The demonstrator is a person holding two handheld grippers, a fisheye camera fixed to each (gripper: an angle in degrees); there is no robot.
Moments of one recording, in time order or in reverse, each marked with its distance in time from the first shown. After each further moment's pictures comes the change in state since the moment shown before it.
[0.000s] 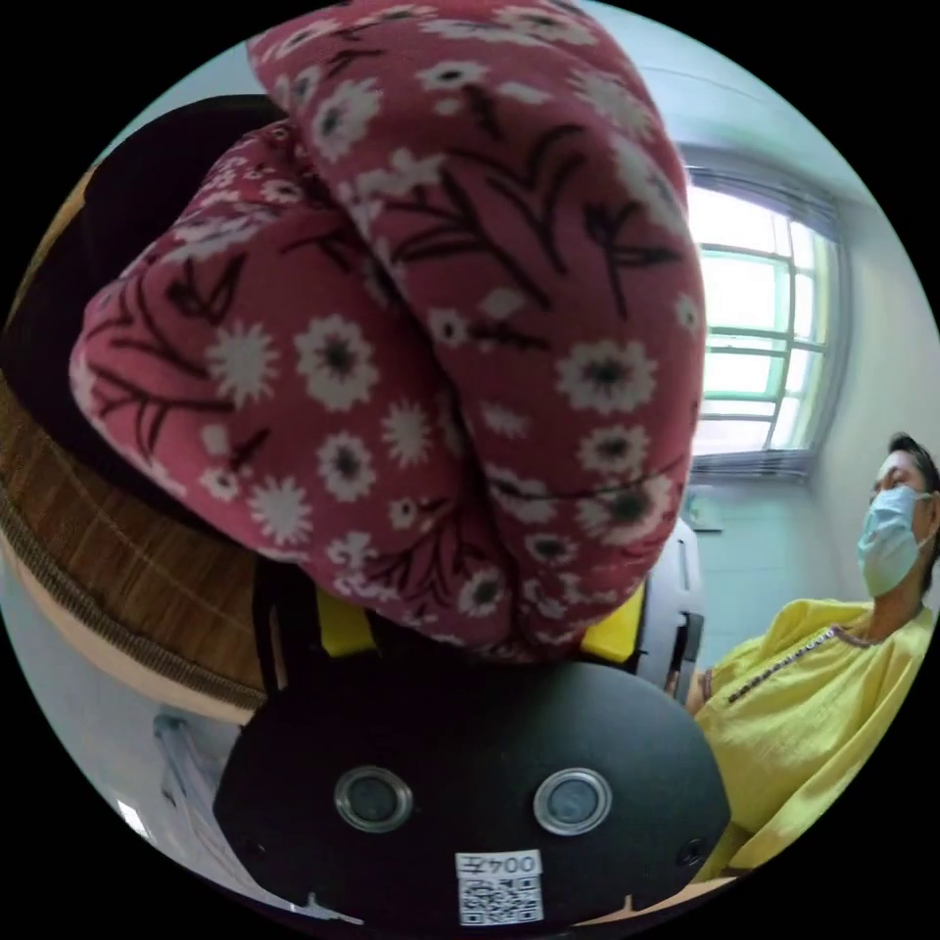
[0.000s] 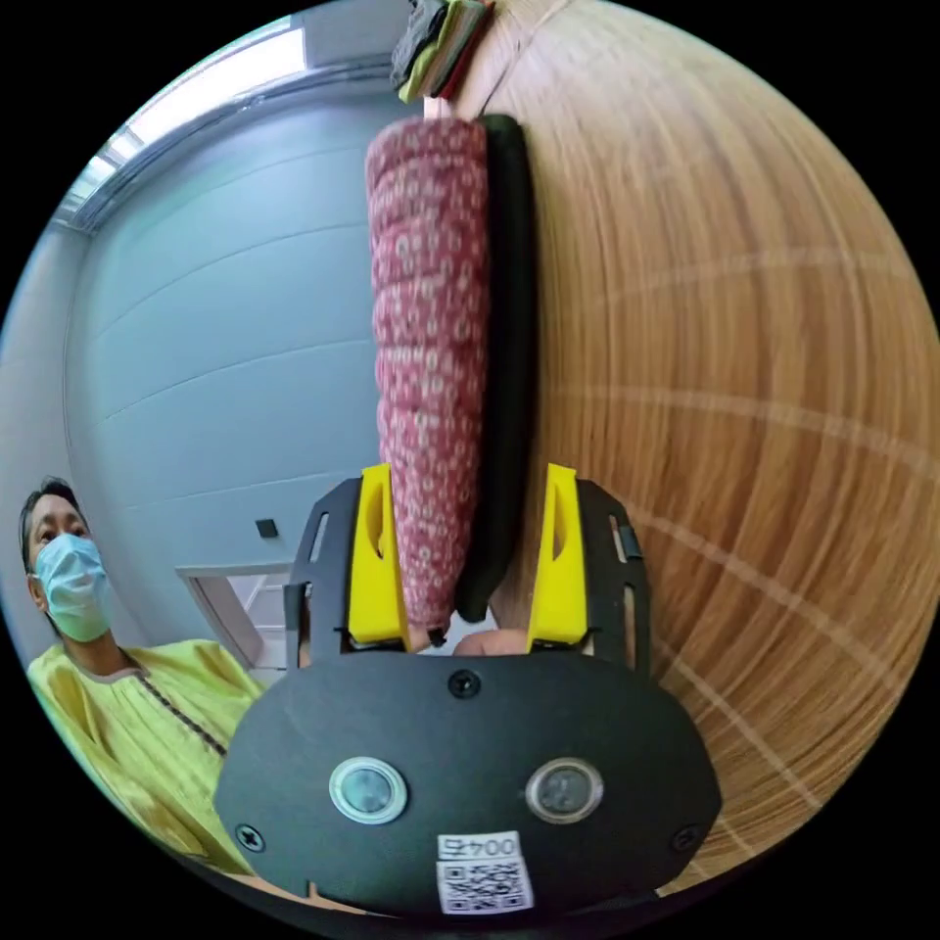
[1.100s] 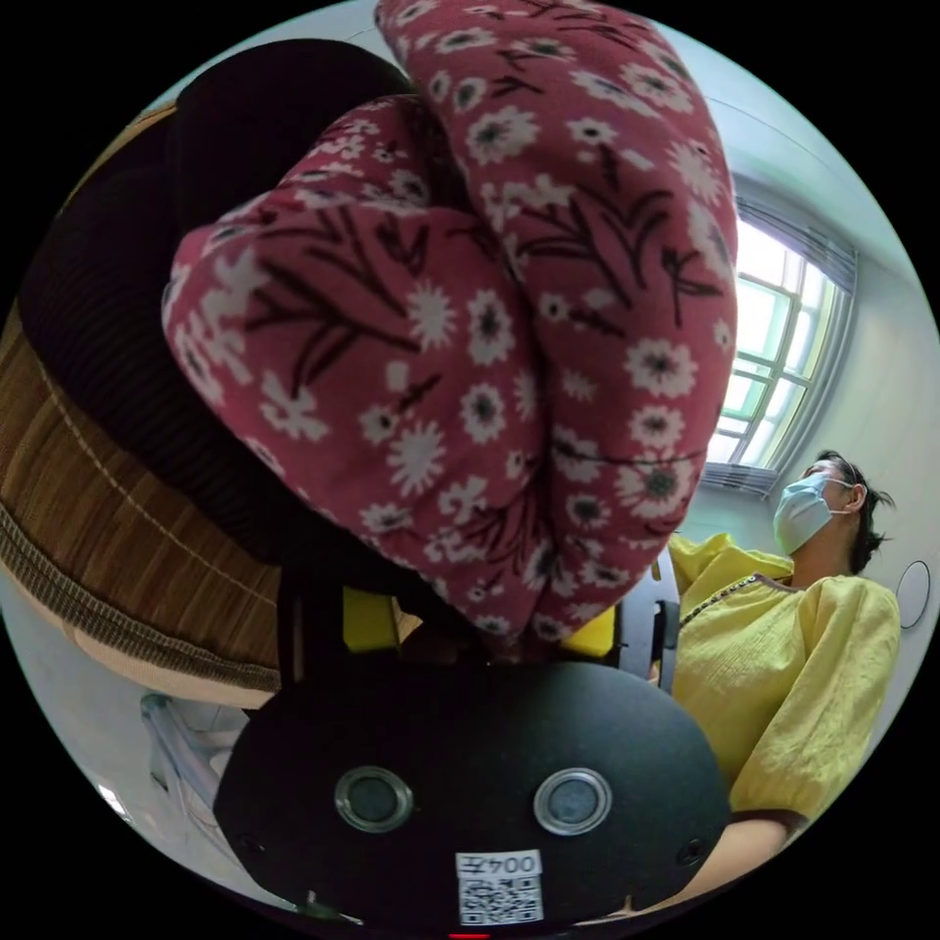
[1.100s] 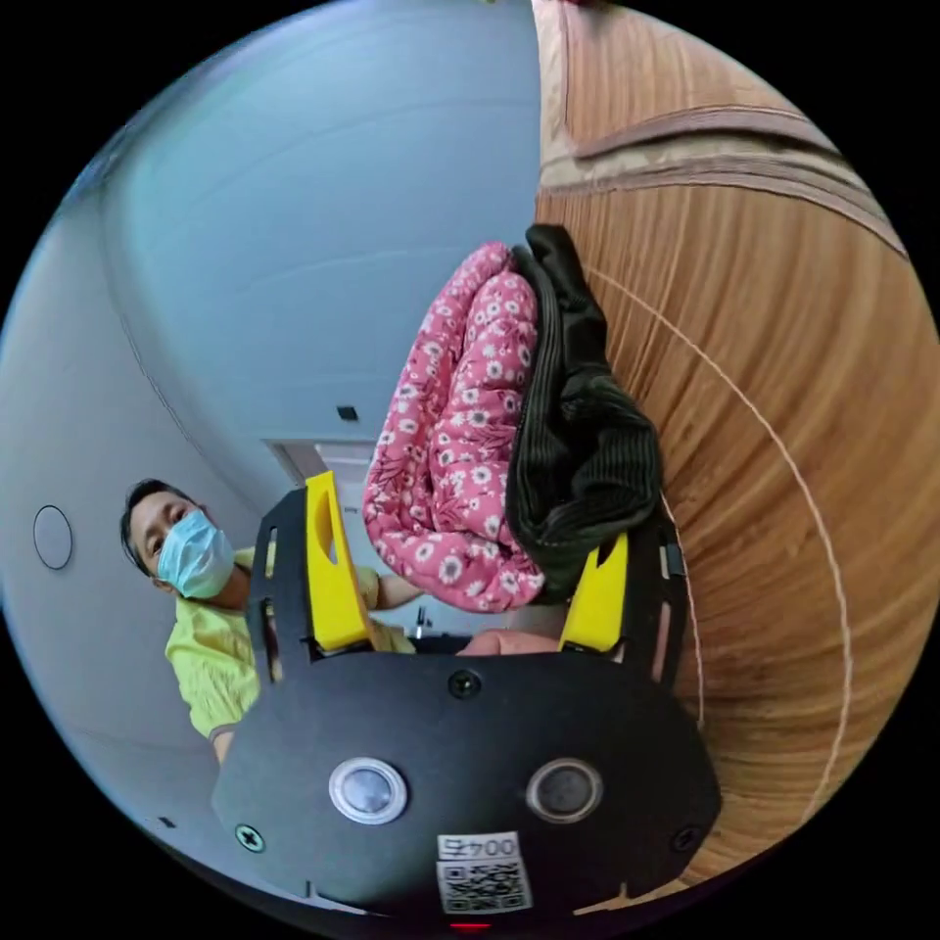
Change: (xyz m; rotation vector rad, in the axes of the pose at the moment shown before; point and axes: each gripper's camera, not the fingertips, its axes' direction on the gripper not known) left arm -0.034 -0.109 -0.044 -0.090 0.172 -0.059; right arm -0.014 -0.162 0.030 -0.611 -0.242 -0.230
